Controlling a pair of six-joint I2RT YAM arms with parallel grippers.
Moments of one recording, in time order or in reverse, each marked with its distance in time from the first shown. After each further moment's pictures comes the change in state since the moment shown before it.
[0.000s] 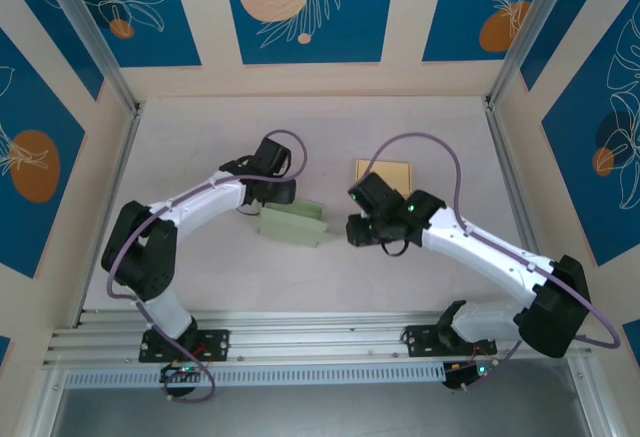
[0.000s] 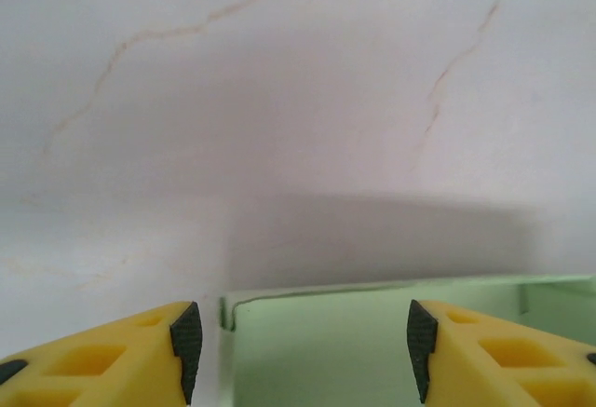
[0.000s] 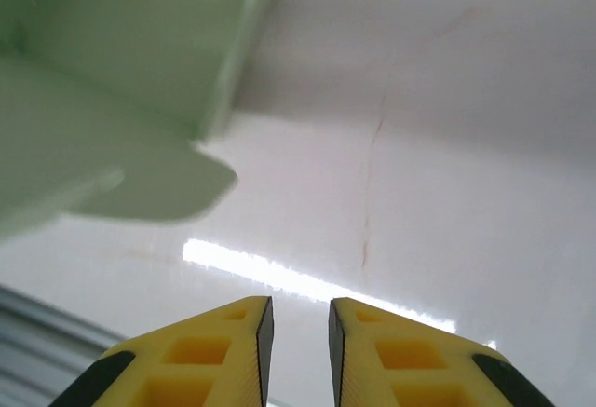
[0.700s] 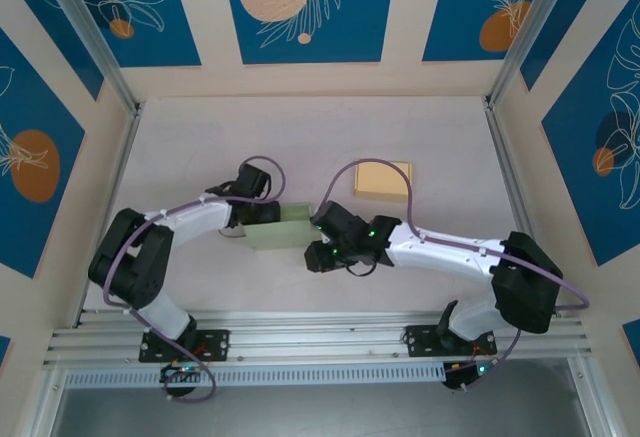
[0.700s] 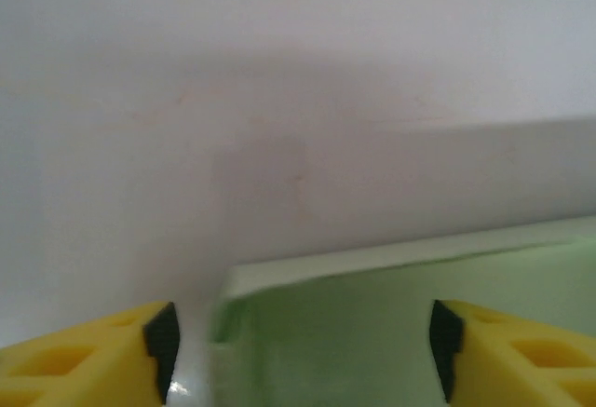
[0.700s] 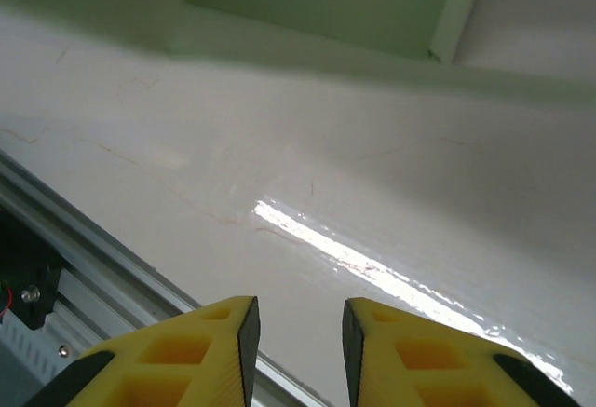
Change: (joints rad) left arm 0.077 -0.085 -0.341 0.186 0.071 -0.140; right arm 0.176 0.198 -0.069 0.367 -0.130 0.062
